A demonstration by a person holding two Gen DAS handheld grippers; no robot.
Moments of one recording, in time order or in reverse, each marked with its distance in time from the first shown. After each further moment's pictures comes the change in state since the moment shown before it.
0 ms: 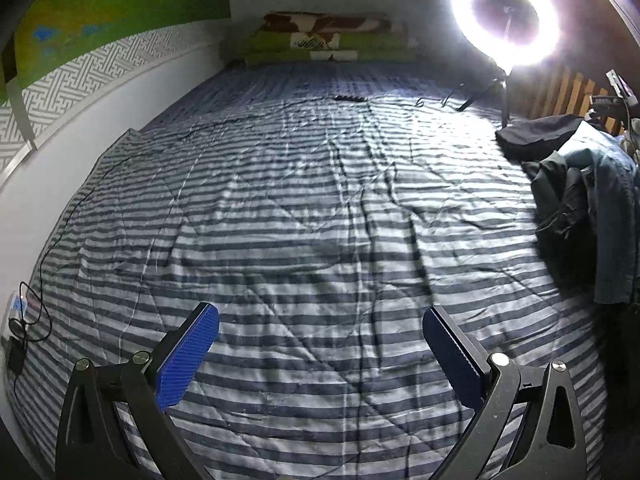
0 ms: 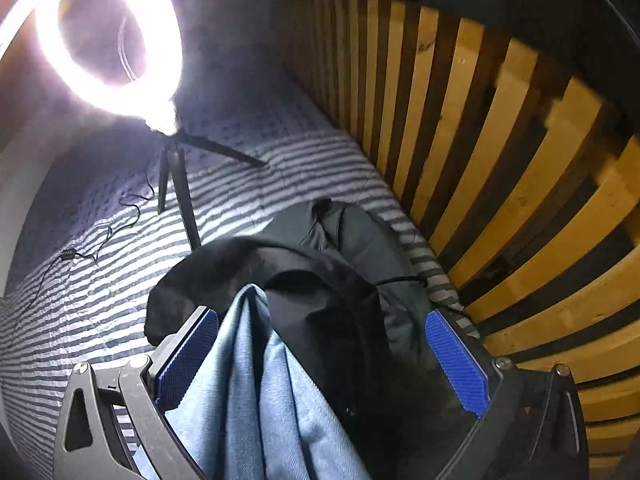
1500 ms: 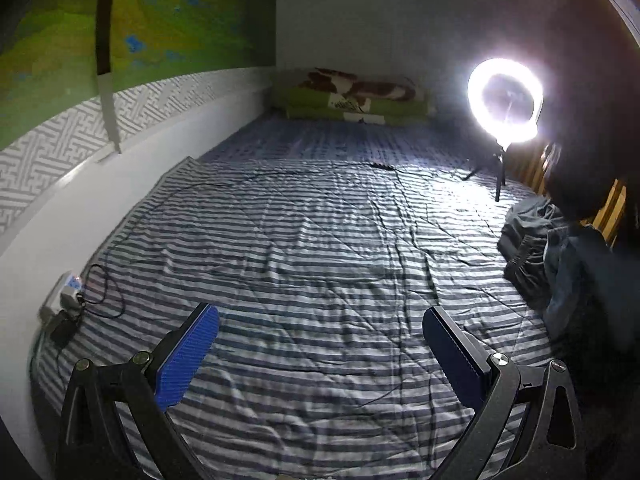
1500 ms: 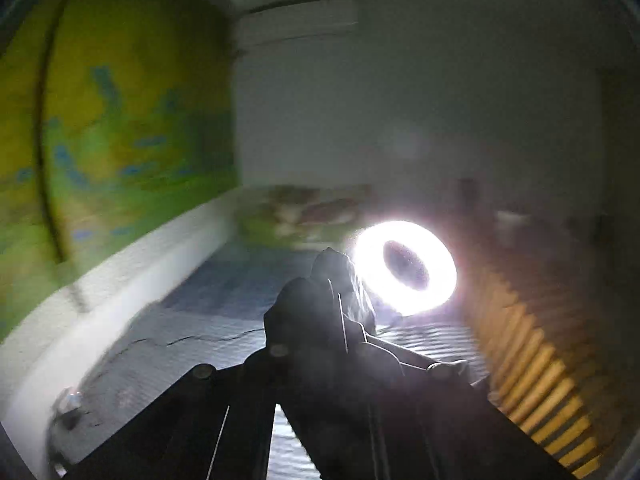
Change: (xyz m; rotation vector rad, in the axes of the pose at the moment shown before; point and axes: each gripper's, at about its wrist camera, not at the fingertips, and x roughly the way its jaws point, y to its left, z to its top) left arm -0.198 0.100 -0.055 -0.102 -0.208 0.021; right arm -0.491 0.161 -0.129 -0.351 -0.564 0.442
